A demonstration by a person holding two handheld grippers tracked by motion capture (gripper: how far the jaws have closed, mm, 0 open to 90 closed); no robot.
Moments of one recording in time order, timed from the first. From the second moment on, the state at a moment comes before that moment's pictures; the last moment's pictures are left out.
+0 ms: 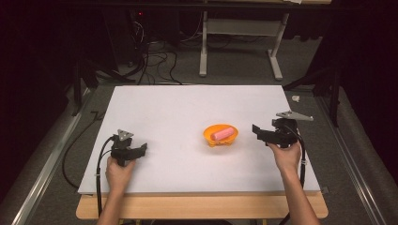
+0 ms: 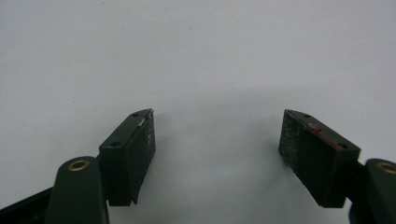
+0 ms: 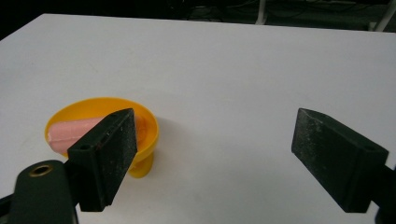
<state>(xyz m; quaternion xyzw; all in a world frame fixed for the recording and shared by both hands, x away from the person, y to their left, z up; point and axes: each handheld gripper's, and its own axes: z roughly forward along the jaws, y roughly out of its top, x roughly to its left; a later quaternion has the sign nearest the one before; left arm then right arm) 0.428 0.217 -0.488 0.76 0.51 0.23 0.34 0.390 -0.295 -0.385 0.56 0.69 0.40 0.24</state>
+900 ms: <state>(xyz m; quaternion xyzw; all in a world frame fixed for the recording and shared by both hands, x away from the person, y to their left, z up) 0.428 0.217 -0.488 0.76 0.51 0.23 0.34 0.376 -0.325 -0.399 0.57 0.67 0.41 0.25</state>
